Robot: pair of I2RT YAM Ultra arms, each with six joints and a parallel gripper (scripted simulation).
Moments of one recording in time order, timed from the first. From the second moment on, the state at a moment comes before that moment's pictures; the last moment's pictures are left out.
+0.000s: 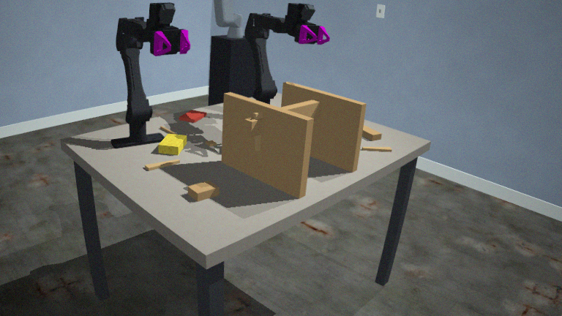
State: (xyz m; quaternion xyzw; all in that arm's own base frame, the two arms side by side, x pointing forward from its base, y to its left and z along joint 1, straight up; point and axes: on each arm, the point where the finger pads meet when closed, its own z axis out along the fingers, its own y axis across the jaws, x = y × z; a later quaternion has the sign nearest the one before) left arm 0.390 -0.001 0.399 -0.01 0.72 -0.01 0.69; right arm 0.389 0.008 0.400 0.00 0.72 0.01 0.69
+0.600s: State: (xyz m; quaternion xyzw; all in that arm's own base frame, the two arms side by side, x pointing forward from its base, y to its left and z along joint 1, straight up) left arm 0.429 -0.018 0.361 -0.06 0.83 -0.04 0.55; right arm 0.422 0.088 0.363 -0.03 0.82 0.07 0.57
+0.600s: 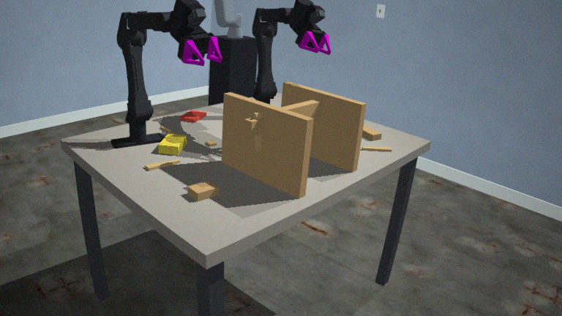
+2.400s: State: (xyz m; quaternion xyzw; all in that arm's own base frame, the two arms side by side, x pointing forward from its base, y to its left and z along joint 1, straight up) left arm 0.425 -0.051 0.267 -0.16 0.96 0.04 0.22; right arm 0.383 0.243 0.248 -0.12 0.95 0.03 0.28
